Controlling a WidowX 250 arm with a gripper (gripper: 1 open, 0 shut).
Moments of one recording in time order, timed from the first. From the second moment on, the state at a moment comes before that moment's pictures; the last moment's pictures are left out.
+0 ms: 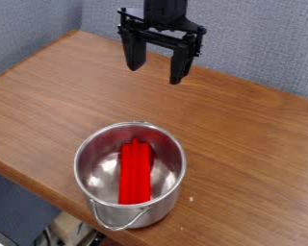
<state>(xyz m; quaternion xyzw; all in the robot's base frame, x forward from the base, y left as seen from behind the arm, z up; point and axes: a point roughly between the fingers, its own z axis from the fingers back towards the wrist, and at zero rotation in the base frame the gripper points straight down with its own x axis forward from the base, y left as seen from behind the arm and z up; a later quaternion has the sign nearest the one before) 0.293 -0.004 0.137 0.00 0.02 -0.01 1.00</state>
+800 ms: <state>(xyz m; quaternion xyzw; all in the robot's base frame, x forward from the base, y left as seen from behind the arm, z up) 0.257 -0.008 0.108 0.01 0.07 0.06 1.00</state>
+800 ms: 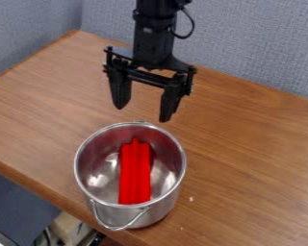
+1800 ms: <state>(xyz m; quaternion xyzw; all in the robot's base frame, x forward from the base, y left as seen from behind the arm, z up) 0.216 -0.021 0.076 0.04 0.04 0.11 0.99</state>
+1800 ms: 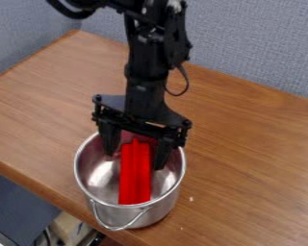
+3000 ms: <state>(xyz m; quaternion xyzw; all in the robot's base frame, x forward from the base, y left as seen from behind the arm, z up) 0.207 -0.010 0.059 0.03 0.05 0.13 0.99</state>
